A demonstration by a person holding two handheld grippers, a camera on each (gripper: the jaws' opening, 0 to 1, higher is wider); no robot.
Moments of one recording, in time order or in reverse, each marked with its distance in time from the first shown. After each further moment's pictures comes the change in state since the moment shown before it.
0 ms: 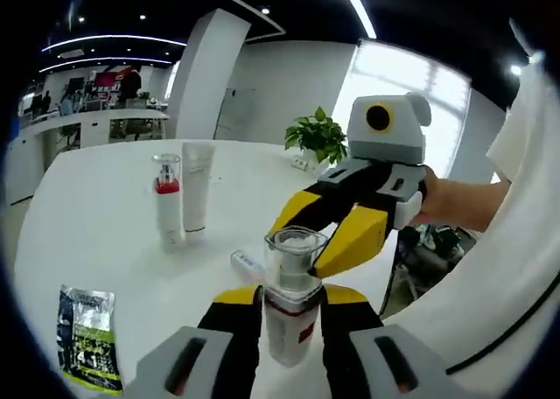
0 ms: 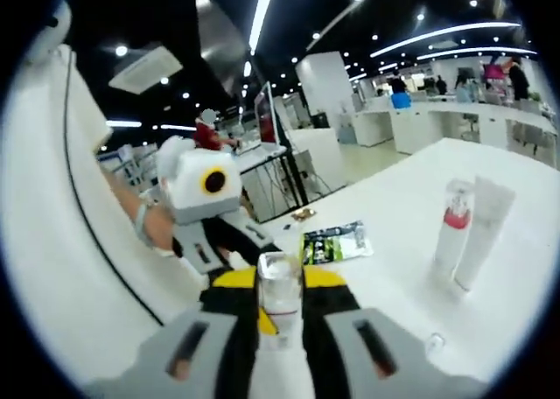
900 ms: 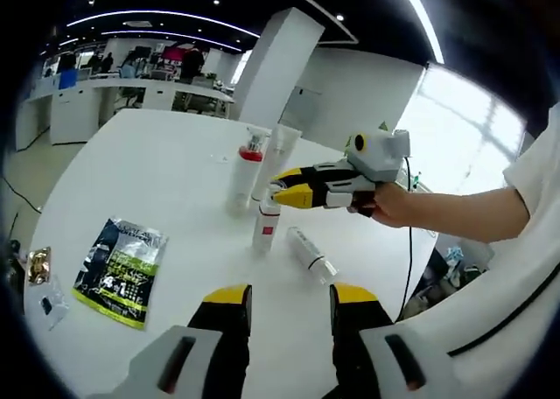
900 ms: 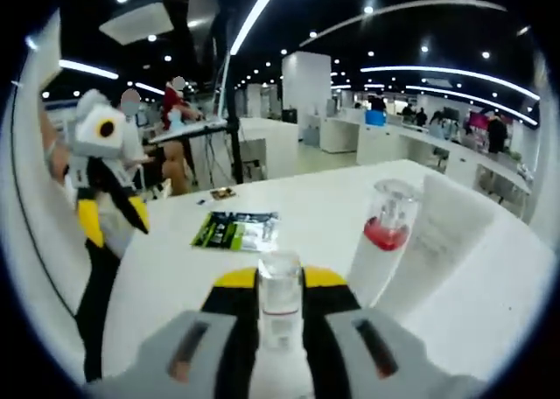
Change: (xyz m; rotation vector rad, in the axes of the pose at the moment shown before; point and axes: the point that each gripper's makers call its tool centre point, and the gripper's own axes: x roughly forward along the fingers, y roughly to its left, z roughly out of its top) left arm -0.042 0.039 -0.025 -0.211 -0.051 0.164; right arm 0.028 -0.134 -0.023 -0.260 0.059 -0.238
